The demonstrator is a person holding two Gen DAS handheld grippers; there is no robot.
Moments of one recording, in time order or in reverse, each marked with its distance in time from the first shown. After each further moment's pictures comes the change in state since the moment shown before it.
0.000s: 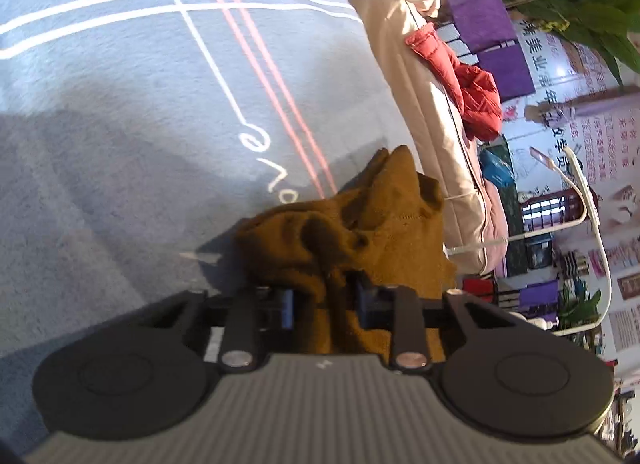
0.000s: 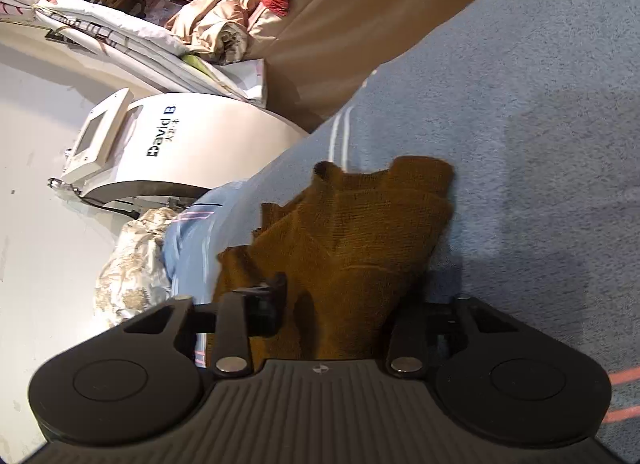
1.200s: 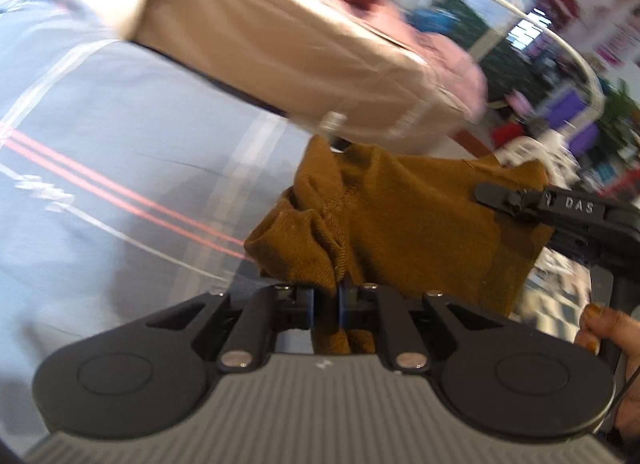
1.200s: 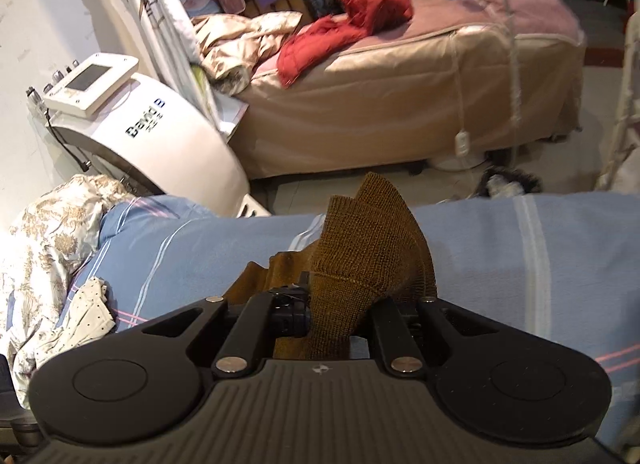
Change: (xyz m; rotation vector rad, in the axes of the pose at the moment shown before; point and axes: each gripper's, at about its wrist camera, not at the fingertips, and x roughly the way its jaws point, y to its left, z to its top) left arm -0.037 -0.289 -0.159 0.599 0.203 0.132; right arm -0.231 0.100 0.032 -0.475 -0.174 -0.372
